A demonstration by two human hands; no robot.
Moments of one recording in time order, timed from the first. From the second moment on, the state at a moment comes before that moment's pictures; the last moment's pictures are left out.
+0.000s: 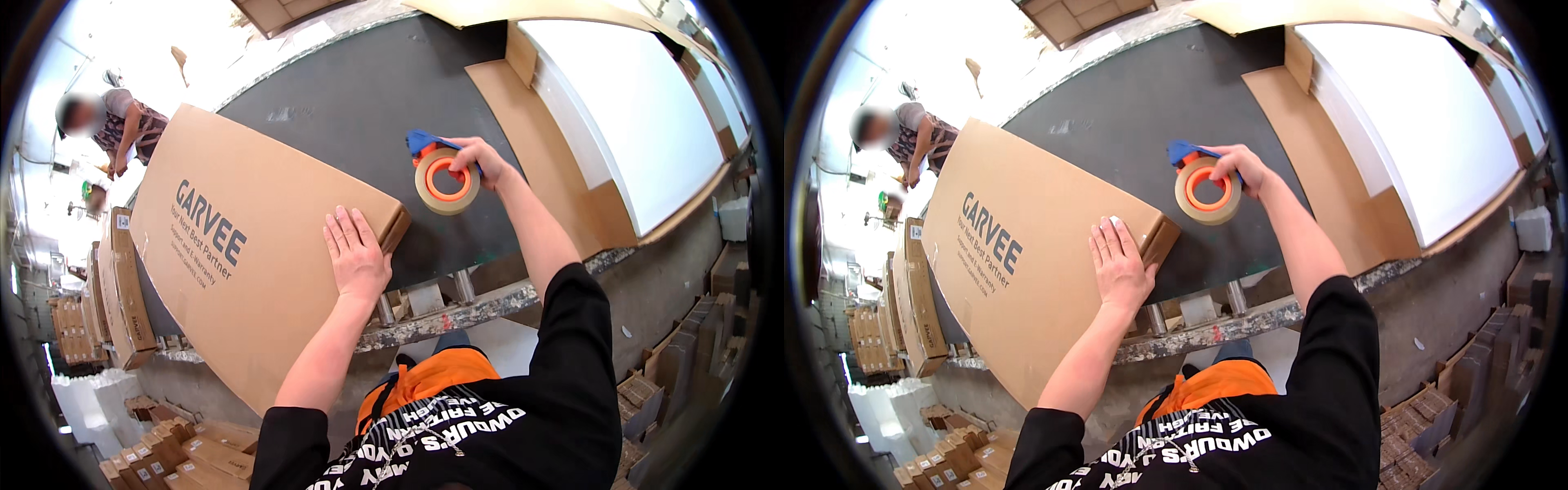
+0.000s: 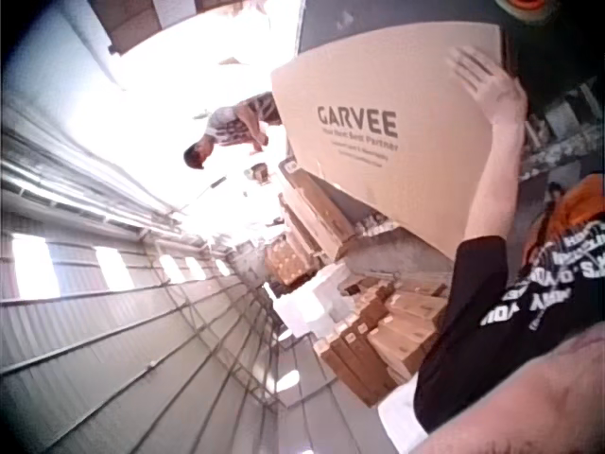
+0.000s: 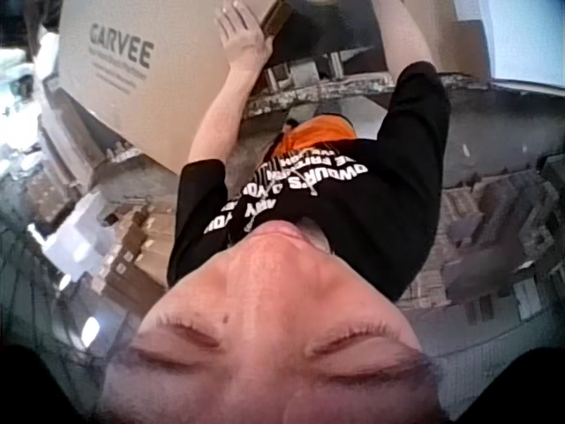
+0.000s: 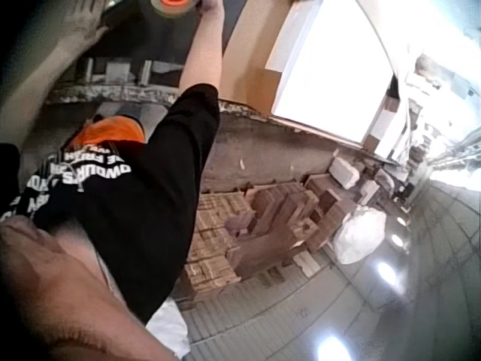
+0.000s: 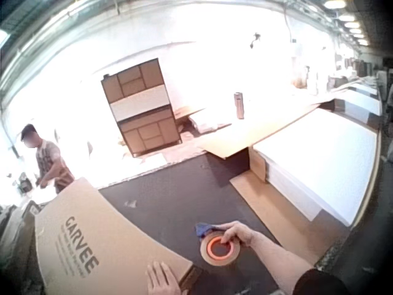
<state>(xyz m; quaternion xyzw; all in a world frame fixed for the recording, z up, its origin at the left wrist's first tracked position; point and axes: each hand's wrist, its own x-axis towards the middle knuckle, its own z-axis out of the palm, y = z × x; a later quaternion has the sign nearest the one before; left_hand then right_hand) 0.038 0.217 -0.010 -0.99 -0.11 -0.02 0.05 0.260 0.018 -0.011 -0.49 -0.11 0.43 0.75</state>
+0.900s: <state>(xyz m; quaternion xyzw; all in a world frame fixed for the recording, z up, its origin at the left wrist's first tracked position) 0.149 0.220 0.035 -0.87 0.37 0.22 0.24 -0.018 0.092 -0.014 -0.59 0.05 0.32 0.74</state>
